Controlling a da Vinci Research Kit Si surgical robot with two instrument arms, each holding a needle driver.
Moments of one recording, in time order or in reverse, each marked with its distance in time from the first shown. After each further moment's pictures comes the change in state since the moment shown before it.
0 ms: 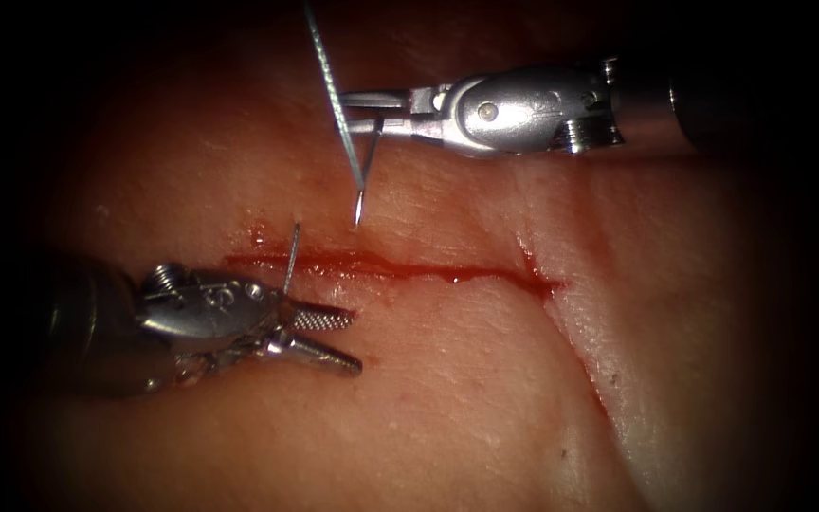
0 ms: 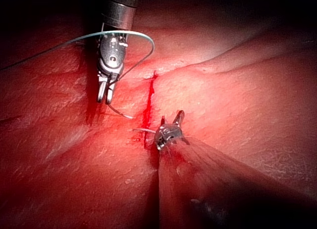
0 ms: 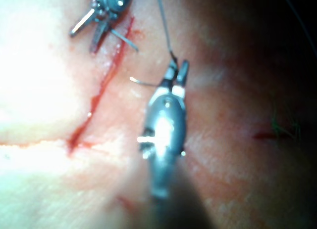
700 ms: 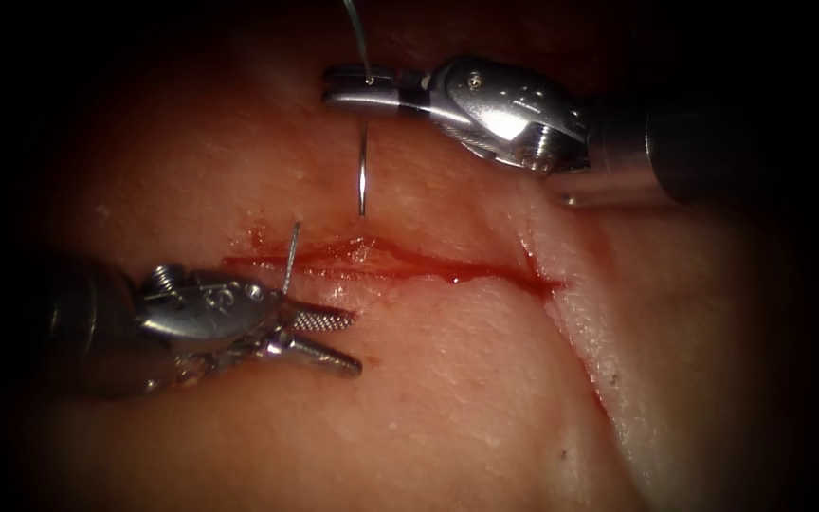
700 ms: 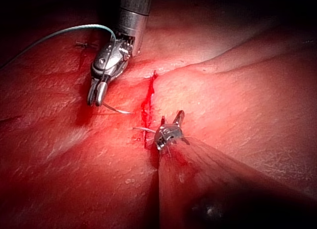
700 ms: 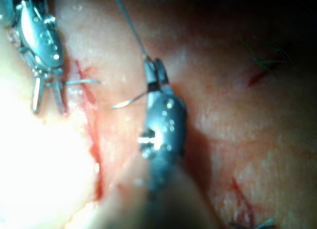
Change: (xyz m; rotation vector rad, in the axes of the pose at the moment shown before) right arm -0.002 0.001 0.000 -0.058 -0.007 0.319; left arm 0.000 0.000 0.000 0.008 -0.011 0.000
